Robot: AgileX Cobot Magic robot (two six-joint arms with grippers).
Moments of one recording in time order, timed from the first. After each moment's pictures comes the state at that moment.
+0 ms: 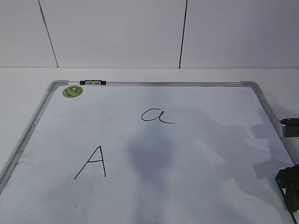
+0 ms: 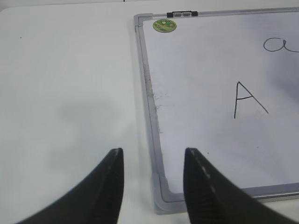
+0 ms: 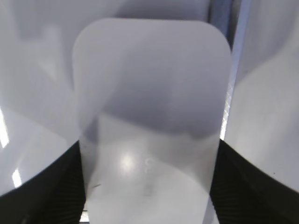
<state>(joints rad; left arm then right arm) -0.03 0.01 -0.51 -0.13 1.11 0.05 0.15 1.50 -0.73 -0.03 0.93 0.14</state>
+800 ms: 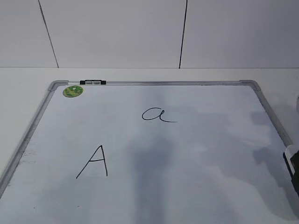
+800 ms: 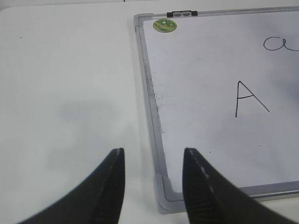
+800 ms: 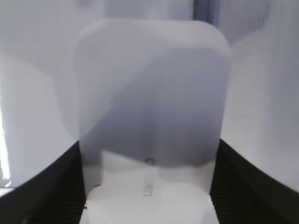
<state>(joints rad) -0.03 0.01 -0.51 -0.13 1.11 0.05 0.15 1.30 -0.73 -0.04 0.94 0.14</state>
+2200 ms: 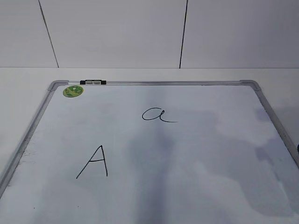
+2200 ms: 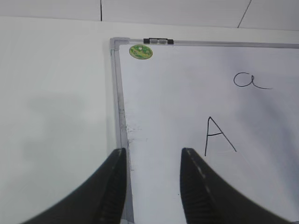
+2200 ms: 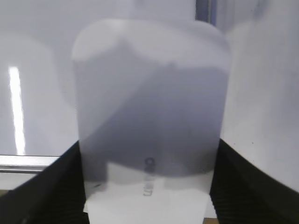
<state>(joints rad) -0.03 0.17 -0.53 -0.26 0.95 0.05 0.15 1.09 -0.73 0.02 1.05 0.13</state>
